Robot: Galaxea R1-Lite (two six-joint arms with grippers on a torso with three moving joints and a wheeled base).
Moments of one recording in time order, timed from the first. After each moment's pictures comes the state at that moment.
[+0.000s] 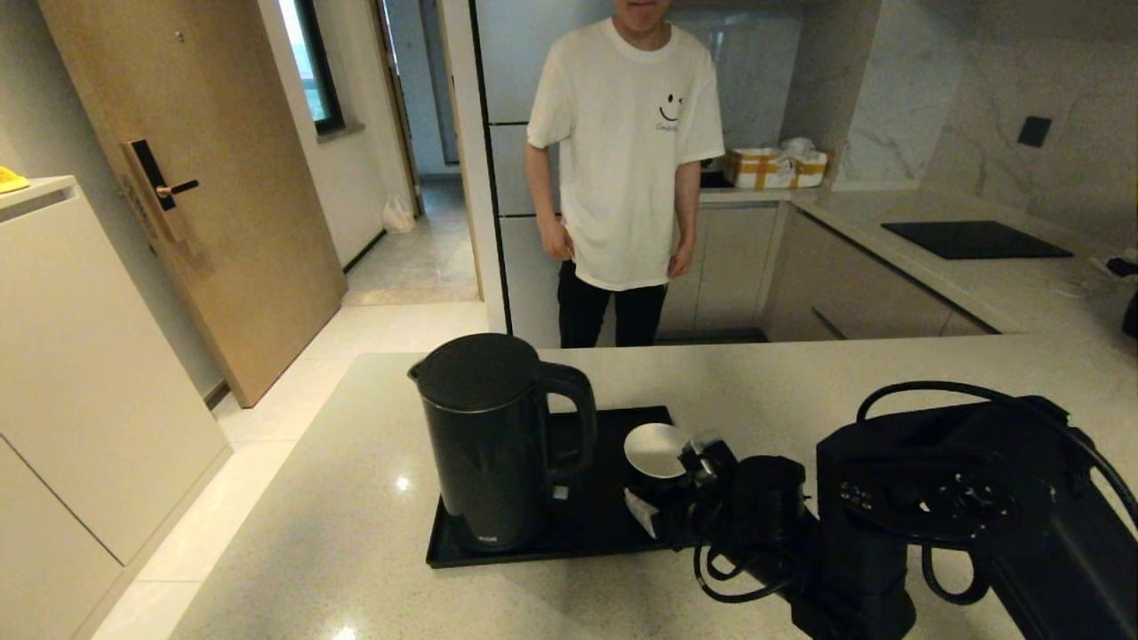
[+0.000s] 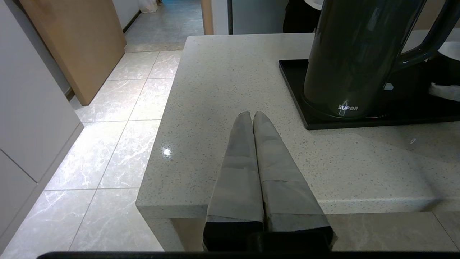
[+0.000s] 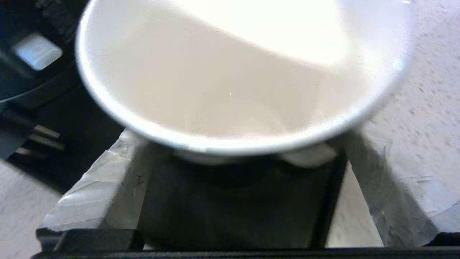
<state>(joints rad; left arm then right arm) 0.00 0.00 0.00 0.04 0.00 0.01 0.53 2.54 -0.68 -1.52 0.00 0.01</state>
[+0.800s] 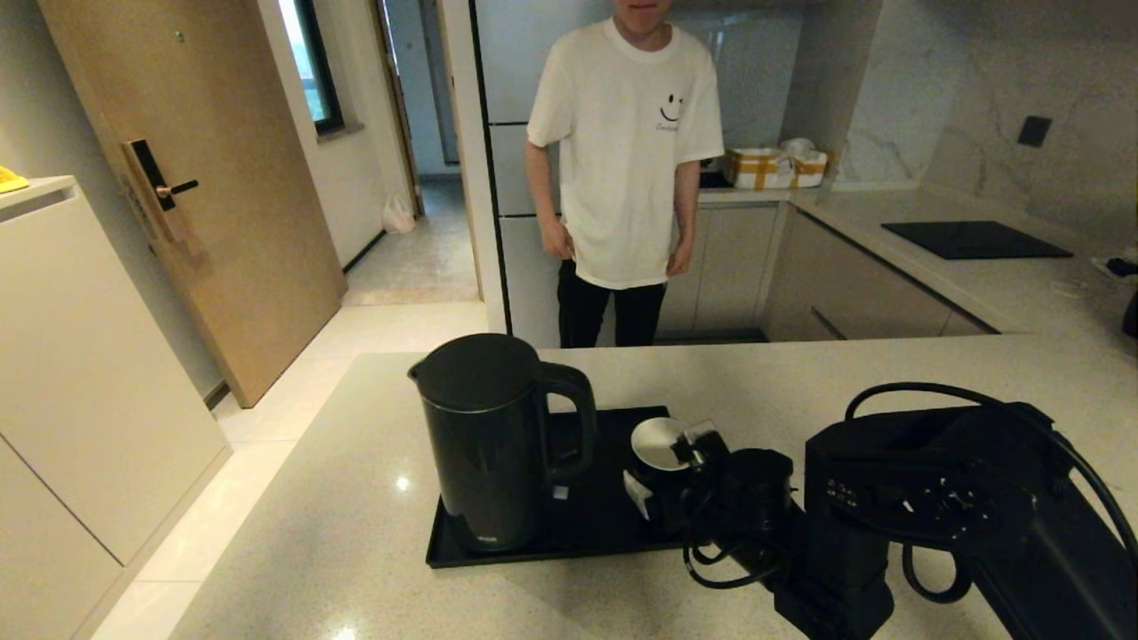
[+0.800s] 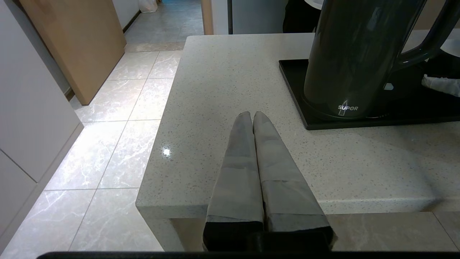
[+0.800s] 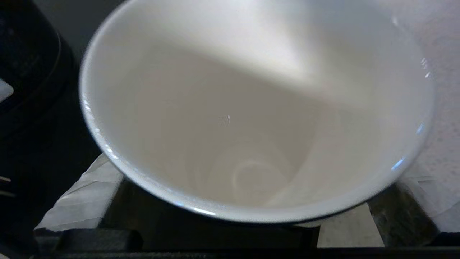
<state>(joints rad) 0.00 0.00 0.00 0.04 0.00 0.01 0.53 2.56 -0.75 -1.52 -0.10 -0.02</state>
